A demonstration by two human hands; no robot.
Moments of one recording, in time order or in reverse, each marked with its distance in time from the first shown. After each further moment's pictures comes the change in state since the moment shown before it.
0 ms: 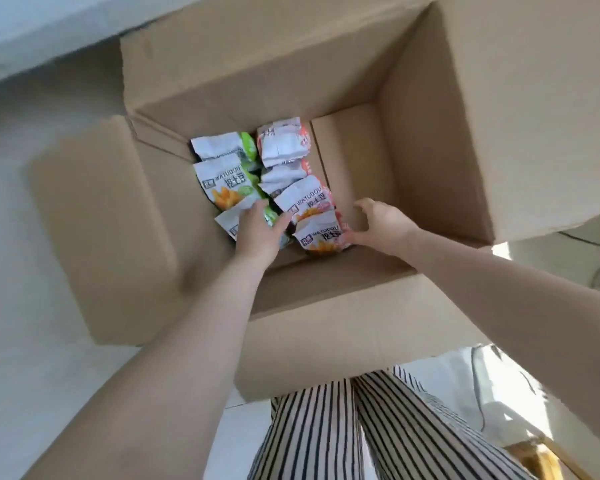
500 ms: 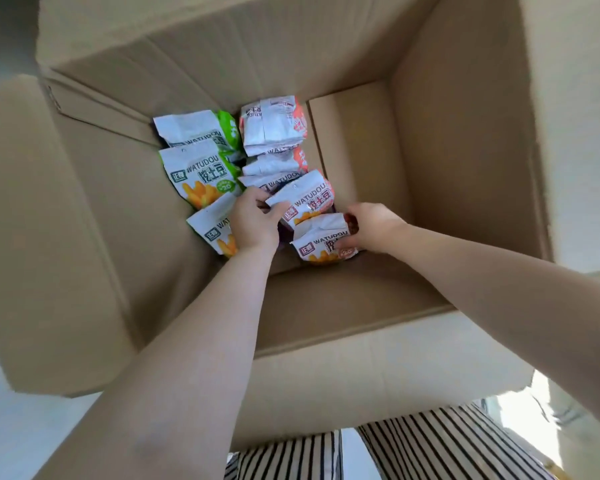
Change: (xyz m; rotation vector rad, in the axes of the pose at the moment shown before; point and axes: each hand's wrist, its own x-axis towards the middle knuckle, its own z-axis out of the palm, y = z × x) left_hand 0.070 -0.018 0.060 -0.256 0.243 -0.008; right_hand 0.085 0.017 0.032 -0.074 -0.101 -0.026
